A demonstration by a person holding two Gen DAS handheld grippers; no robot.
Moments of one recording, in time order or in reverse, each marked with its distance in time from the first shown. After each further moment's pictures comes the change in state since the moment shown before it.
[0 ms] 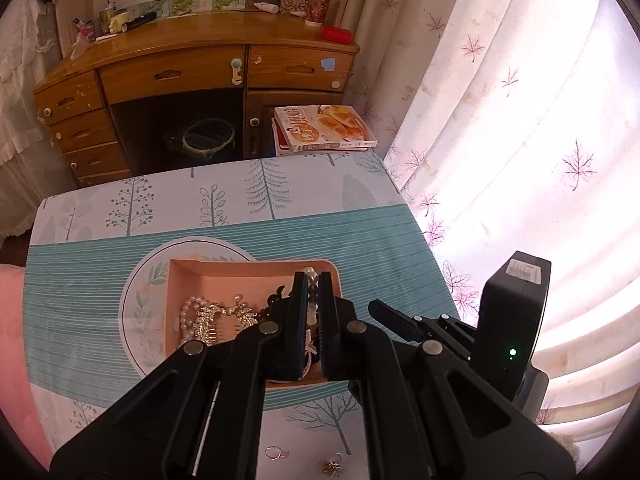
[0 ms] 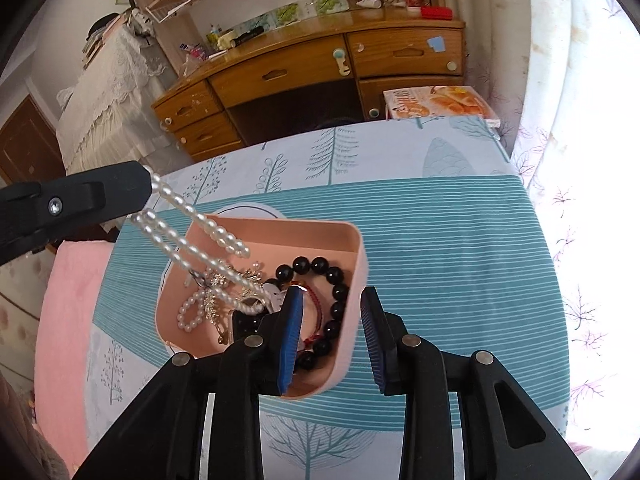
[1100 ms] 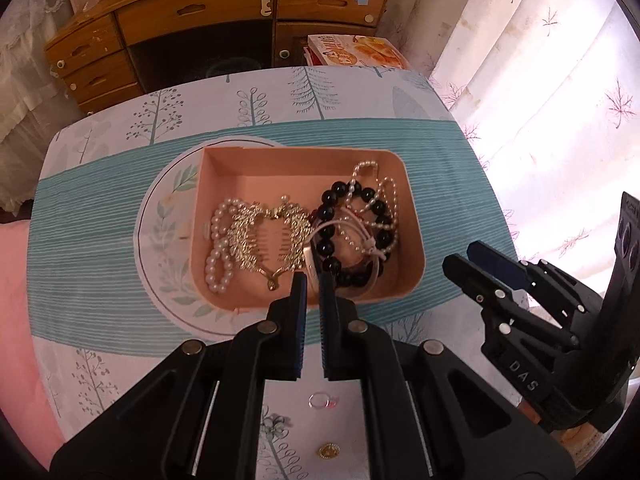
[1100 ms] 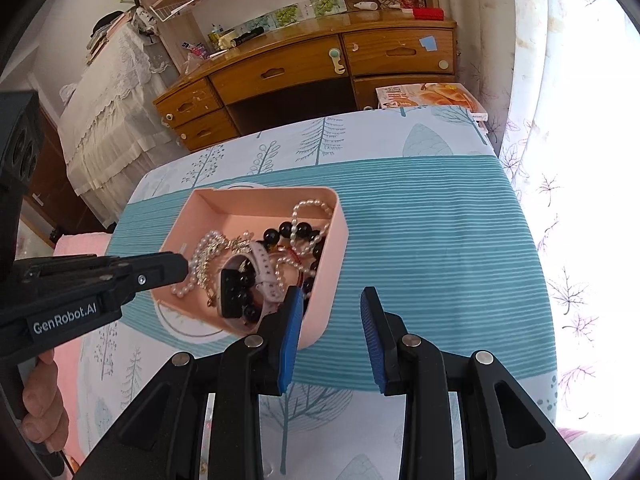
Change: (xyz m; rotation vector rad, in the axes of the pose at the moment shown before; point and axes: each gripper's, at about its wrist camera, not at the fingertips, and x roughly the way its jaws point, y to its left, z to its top) left arm 0.026 0.043 -0.074 -0.027 0.201 0.089; right arm -0.027 -0.011 -0.041 -0.011 -0.006 -0.012
